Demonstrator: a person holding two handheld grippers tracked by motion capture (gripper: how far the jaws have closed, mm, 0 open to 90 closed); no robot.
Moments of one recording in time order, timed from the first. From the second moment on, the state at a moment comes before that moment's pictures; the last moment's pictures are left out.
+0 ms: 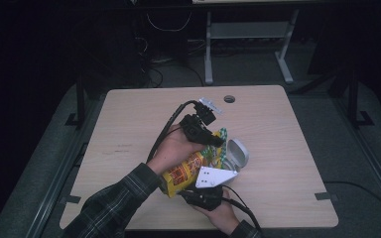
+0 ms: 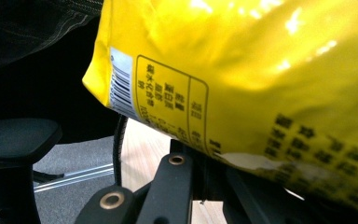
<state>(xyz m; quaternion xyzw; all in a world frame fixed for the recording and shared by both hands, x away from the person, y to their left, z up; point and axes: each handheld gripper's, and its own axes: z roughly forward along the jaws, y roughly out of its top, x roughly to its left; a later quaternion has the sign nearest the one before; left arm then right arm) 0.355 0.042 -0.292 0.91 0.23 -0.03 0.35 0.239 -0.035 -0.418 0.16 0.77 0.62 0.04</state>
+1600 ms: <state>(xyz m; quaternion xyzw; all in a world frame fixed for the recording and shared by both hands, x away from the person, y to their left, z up) 0.355 0.040 -0.292 0.91 0.23 -0.03 0.34 0.239 -0.035 -0.417 0.16 0.76 0.63 0.03</state>
